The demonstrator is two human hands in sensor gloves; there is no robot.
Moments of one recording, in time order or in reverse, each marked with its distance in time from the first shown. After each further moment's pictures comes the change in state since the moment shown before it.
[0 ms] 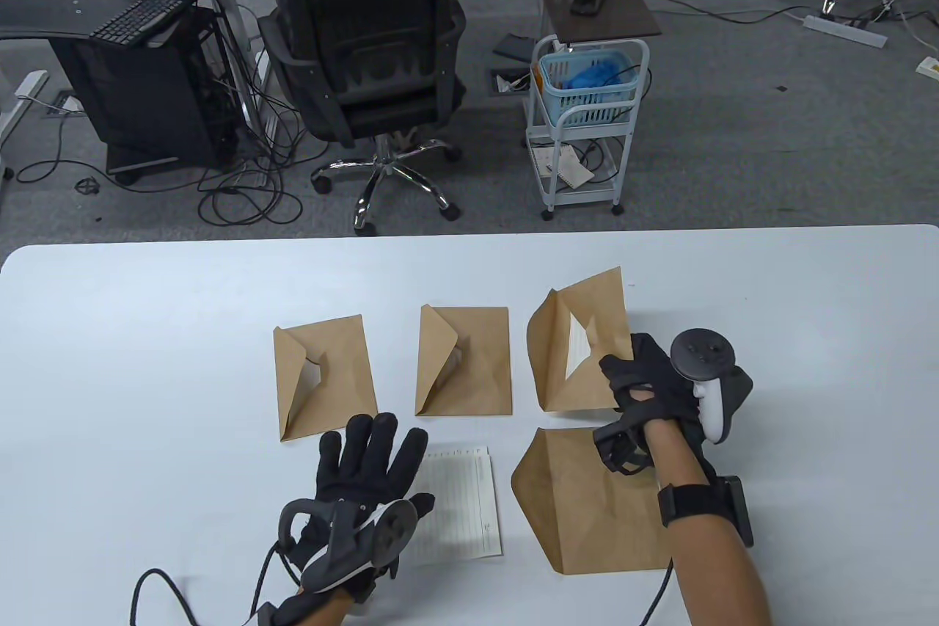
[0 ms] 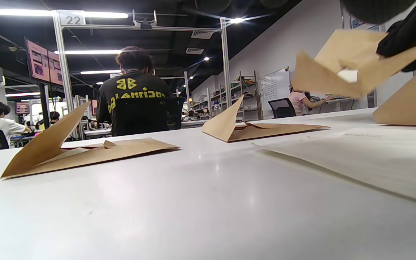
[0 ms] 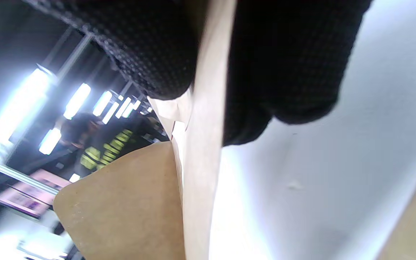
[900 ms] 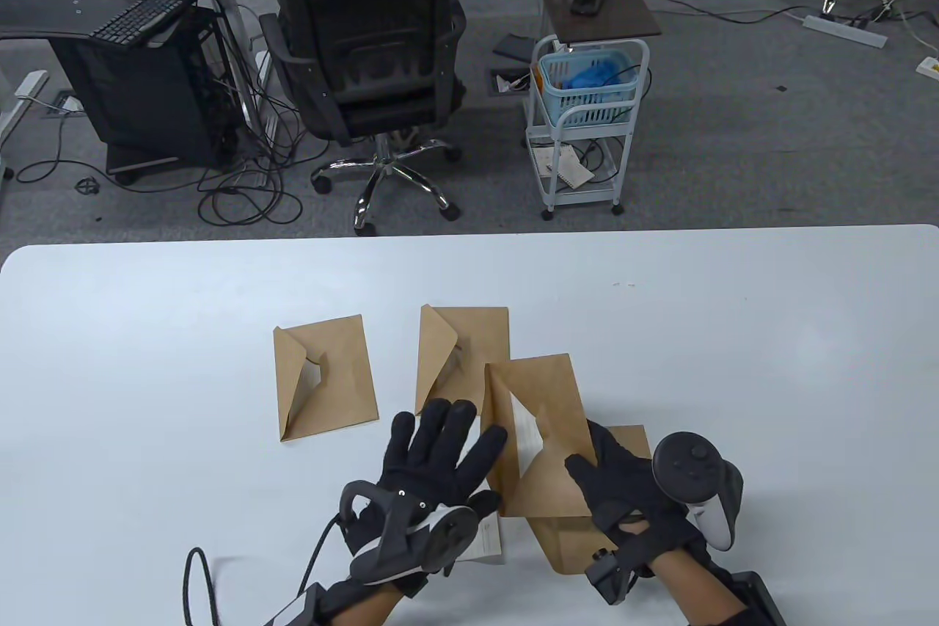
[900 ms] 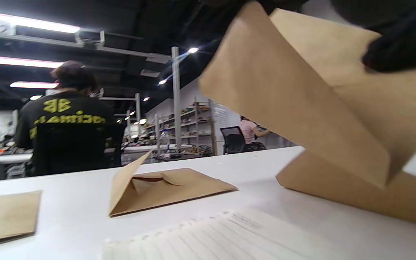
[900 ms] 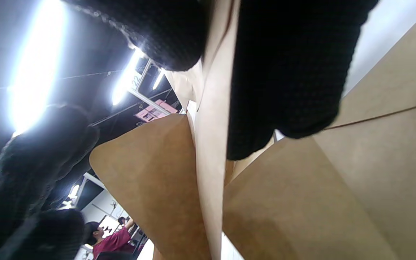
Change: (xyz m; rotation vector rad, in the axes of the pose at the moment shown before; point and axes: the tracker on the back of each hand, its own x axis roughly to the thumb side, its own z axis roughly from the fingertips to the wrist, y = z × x) left_hand 0.066 0.038 -0.016 0.125 -0.228 0.052; right_hand -0.007 0.028 0.119 0.297 -0.378 0.042
